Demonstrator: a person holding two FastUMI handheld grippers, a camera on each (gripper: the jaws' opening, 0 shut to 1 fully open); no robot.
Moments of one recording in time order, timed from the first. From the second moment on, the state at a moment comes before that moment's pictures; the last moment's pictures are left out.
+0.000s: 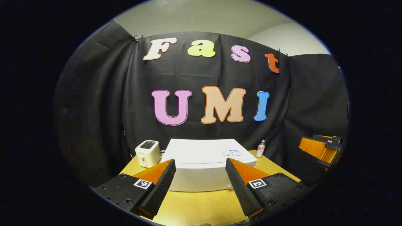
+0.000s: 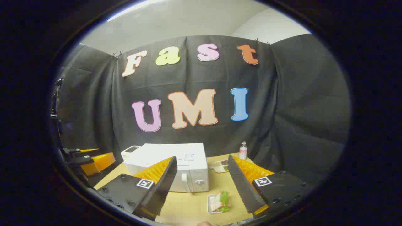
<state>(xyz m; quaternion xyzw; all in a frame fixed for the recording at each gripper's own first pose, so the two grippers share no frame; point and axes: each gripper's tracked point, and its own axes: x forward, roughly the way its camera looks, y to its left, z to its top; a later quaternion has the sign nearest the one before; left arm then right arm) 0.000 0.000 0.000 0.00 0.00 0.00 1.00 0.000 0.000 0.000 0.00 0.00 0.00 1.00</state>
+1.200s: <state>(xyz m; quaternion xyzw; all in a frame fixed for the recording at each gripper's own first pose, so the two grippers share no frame) 0.058 -0.098 -0.085 -0.03 0.11 0.04 0.99 0.083 -0.097 -0.053 0.01 0.09 0.07 0.99</state>
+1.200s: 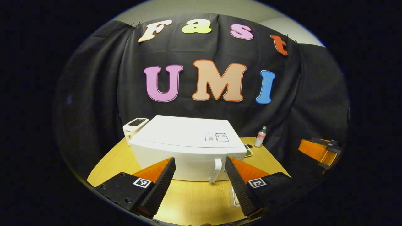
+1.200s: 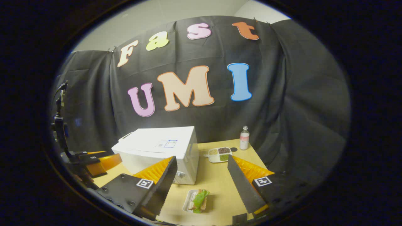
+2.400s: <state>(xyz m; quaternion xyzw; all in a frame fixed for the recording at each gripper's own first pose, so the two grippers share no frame) 0.157 -0.125 -0.285 -0.04 0.29 0.02 0.96 0.064 -0.133 -0.090 0.02 0.14 0.07 0.99</state>
